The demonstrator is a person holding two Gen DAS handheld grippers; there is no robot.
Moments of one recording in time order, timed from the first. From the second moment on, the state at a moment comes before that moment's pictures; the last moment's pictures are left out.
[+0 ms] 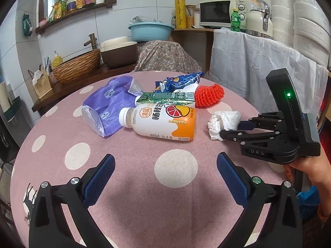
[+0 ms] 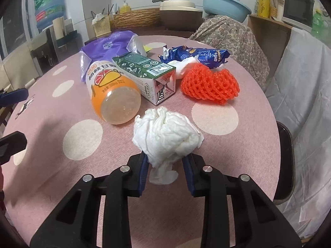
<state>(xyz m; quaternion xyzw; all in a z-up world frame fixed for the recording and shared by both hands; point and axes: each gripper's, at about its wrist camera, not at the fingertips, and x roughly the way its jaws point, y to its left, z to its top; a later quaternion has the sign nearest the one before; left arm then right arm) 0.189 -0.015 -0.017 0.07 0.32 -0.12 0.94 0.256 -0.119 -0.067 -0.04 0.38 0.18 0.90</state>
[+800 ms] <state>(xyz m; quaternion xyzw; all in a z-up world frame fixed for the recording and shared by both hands) 0.240 -0.111 -0.012 0.18 0.31 -0.20 0.91 0.186 -0.221 -0.042 0.05 0.33 0.13 0.94</state>
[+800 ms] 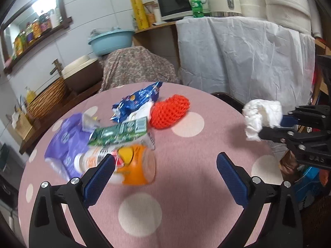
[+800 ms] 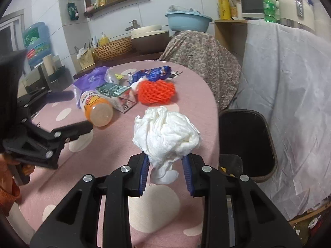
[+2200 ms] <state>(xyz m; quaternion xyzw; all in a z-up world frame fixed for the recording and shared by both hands) 0.298 -0.256 0.007 0.12 0.37 -0.36 0.85 0.186 -0.342 -0.084 0.16 0.32 0.02 0.93</state>
